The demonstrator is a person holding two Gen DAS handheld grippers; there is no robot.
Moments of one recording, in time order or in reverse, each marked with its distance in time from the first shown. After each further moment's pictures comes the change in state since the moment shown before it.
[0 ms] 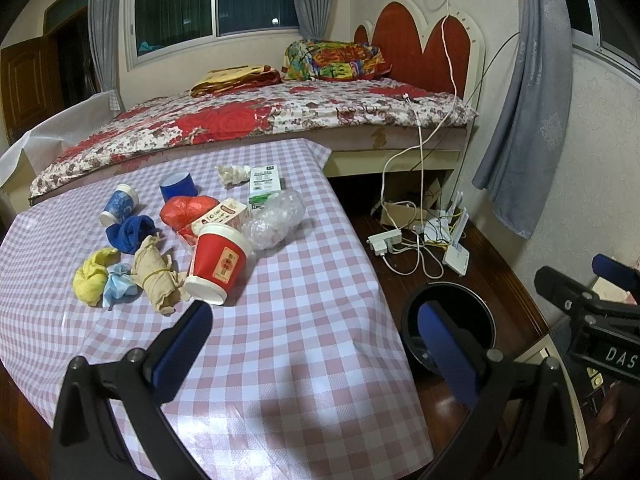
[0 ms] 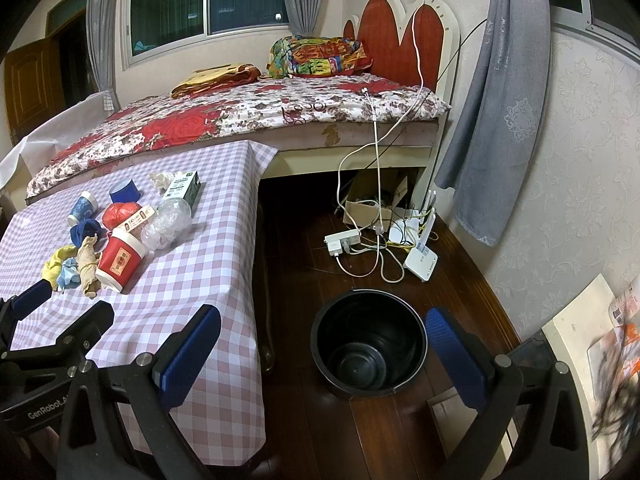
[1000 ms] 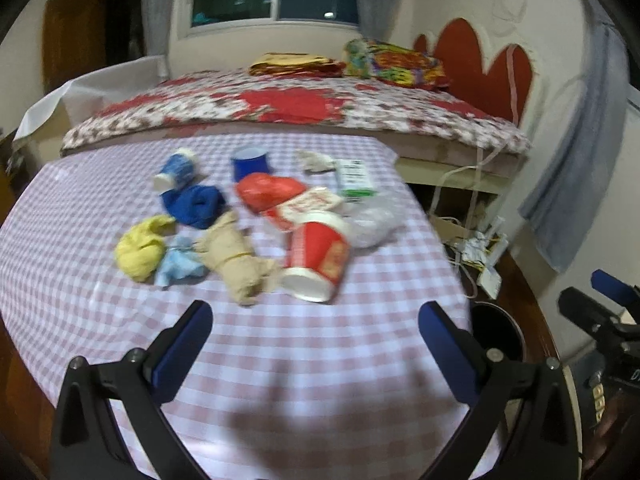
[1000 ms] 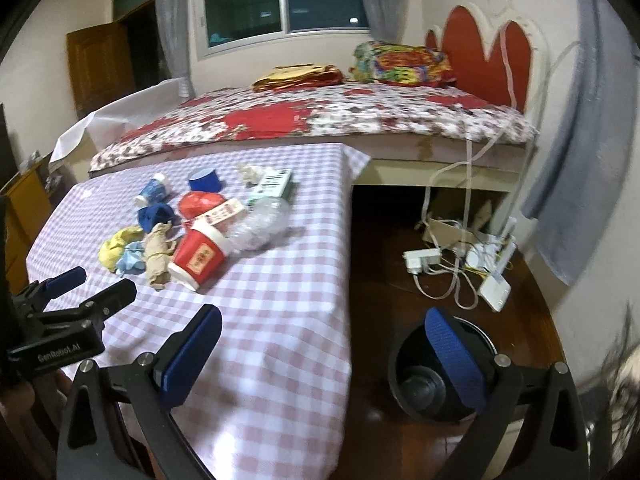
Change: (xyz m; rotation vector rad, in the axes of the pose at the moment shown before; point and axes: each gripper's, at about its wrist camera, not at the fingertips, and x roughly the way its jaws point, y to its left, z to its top) left arm 0.013 0.114 -0.011 -0.188 0.026 0.084; right arm 0.025 0.088 0.015 -0.157 -0.026 0.273
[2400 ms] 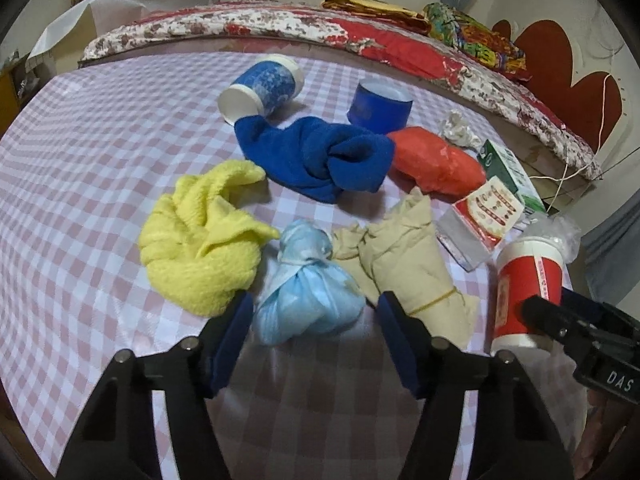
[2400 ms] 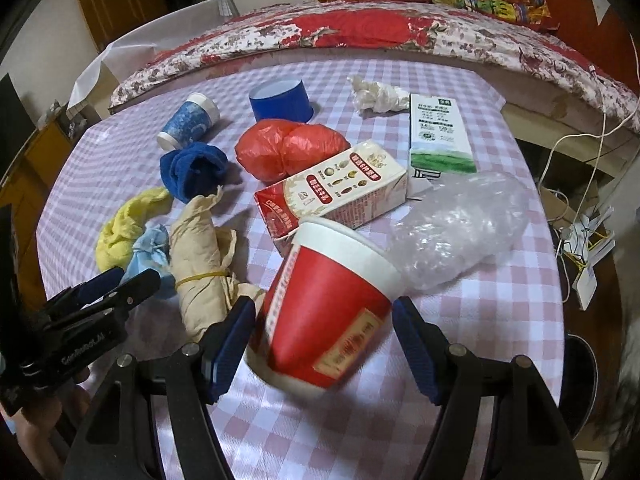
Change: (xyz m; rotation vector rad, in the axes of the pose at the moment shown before) left arm 0.139 0.141 0.025 -0.169 0.209 0.029; right arm 0.210 0.140 0.049 -0.040 0.311 0.176
